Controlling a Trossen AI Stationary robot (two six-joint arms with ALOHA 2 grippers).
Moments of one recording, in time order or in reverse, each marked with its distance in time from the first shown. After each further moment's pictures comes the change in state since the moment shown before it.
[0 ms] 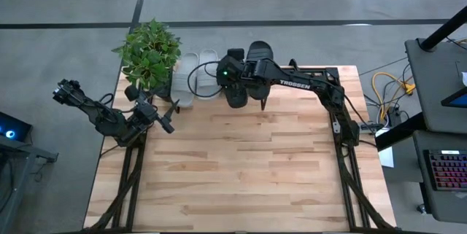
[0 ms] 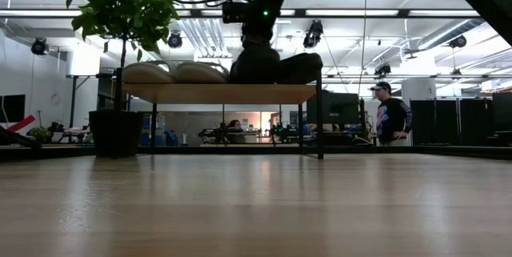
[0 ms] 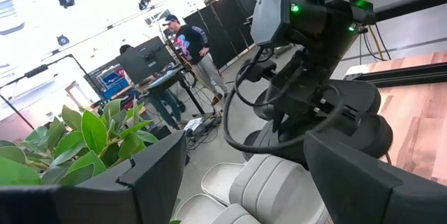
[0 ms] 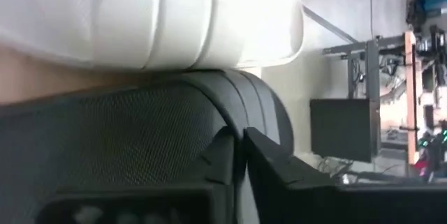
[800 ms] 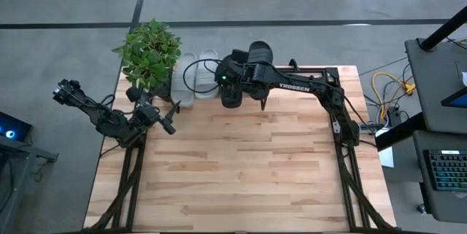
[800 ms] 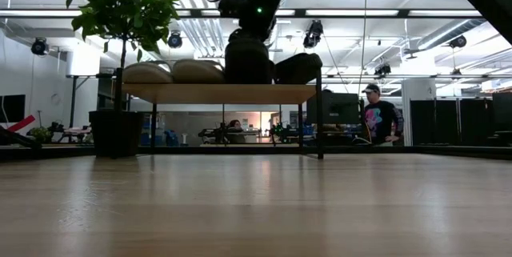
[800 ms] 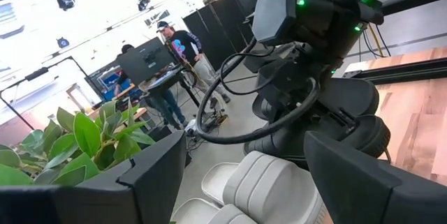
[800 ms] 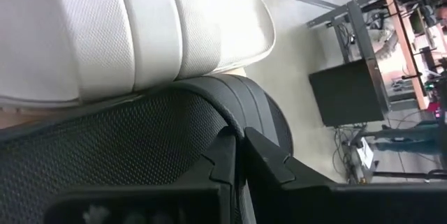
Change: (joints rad) left arm 0.000 0.018 0.000 0.001 0.000 0.000; right arm 0.034 0.000 -0.021 0.051 0.098 0.257
